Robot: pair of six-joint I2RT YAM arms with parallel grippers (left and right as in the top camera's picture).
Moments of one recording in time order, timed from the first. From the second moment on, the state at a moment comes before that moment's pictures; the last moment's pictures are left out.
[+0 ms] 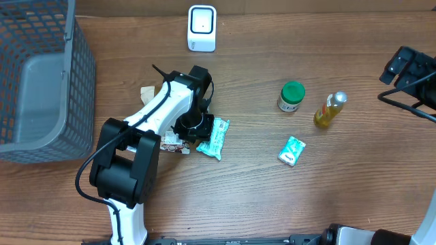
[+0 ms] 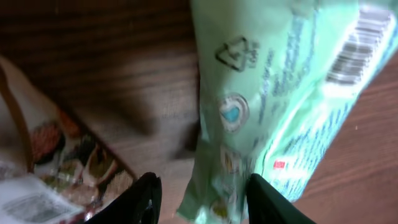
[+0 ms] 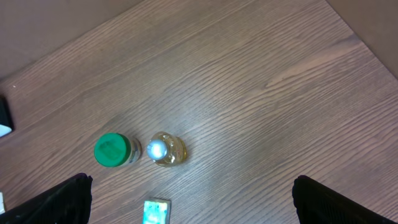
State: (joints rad) left arm -0.40 2.04 1.44 -1.10 0.21 -0.24; right arm -0.23 1.47 2.02 -1.49 0.12 0.28
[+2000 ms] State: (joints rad) left arm -0.47 1.63 1.37 -1.15 0.61 0.43; right arm -0.23 1.47 2.02 -1.49 0.11 0.28
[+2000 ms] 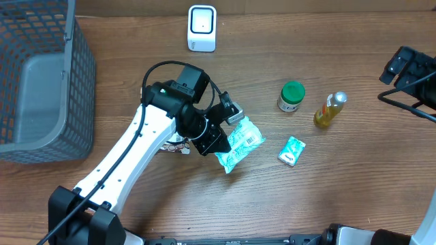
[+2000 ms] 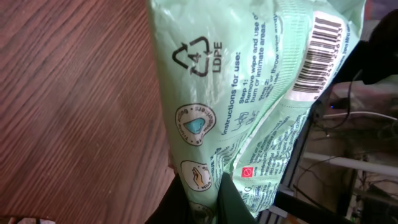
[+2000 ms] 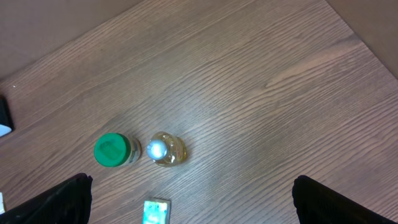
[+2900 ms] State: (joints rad) left arm -0.59 1.96 1.36 -0.91 0.03 0.22; right arm -0.23 1.47 2.02 -1.49 0.11 0.28
